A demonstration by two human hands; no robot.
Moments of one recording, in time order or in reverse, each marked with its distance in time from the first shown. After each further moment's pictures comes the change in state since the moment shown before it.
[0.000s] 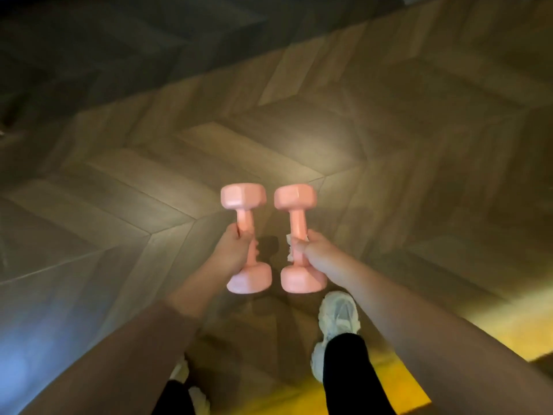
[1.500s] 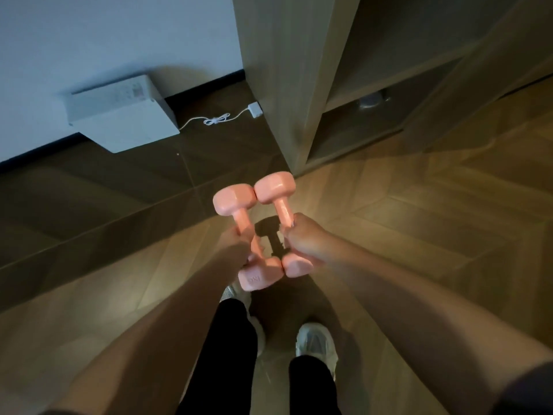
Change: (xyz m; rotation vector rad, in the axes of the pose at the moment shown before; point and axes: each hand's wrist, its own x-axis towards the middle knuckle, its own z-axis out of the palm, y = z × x) left_hand 0.291 0.597 0.256 -0.127 0.019 -0.083; right_hand 0.209 -0.434 -0.510 -0.223 0.119 -0.152
